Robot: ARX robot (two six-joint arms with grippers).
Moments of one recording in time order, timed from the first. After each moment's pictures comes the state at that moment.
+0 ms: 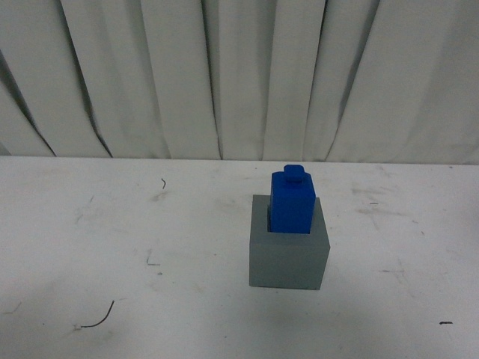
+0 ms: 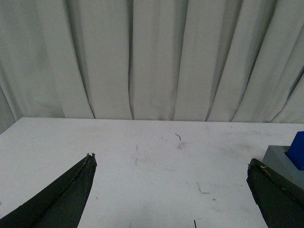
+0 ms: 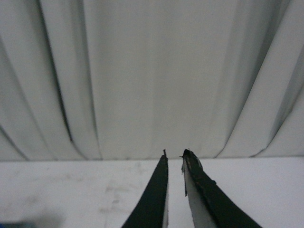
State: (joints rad) left arm 0.00 0.01 0.01 0.00 0.00 0.00; right arm -0.17 1.10 0.55 0.56 -0.17 -0.05
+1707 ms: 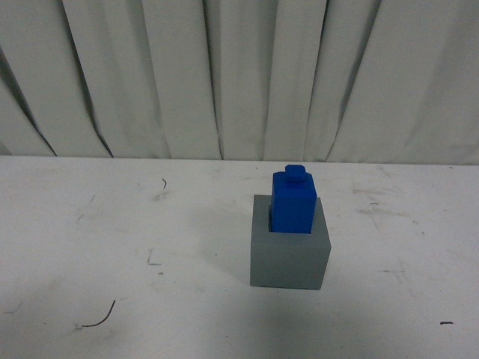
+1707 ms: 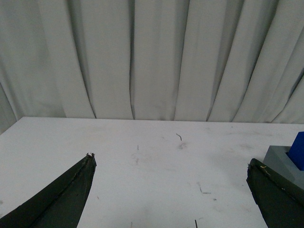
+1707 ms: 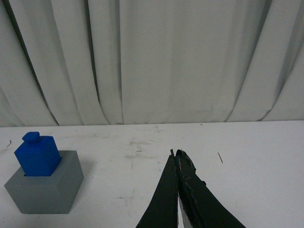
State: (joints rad) left arm 0.00 0.01 0.01 0.00 0.00 0.00; right arm 0.00 0.24 0.01 0.24 0.00 -0.01
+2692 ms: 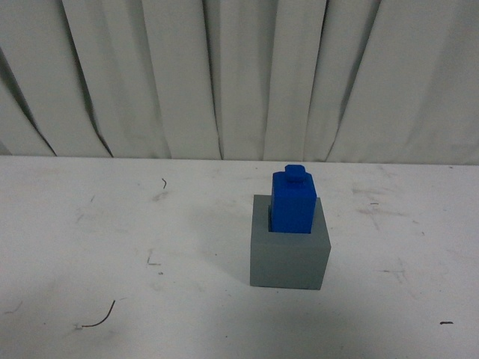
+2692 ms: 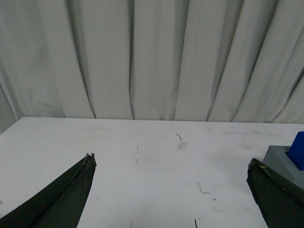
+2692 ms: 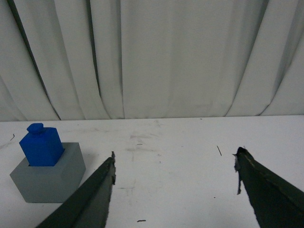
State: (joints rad) left arm 0.00 0.01 0.01 0.00 0.00 0.00; right arm 0.00 0.00 0.01 0.00 0.00 -0.01
